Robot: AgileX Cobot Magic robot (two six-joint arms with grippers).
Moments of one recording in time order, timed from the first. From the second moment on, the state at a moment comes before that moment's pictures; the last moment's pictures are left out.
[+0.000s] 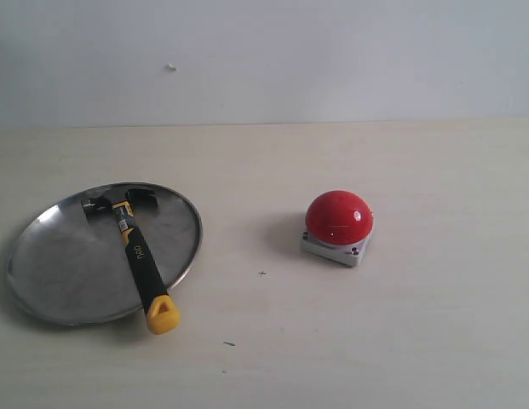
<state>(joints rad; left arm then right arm) -0.02 0.79 -0.21 0.78 -0.39 -0.80 -0.20 0.01 0.00 0.06 0.27 -0.04</state>
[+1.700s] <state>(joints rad) 0.04 0.18 -0.08 0.78 0.24 -1.08 -0.20 0.01 0.00 0.06 0.27 -0.04</state>
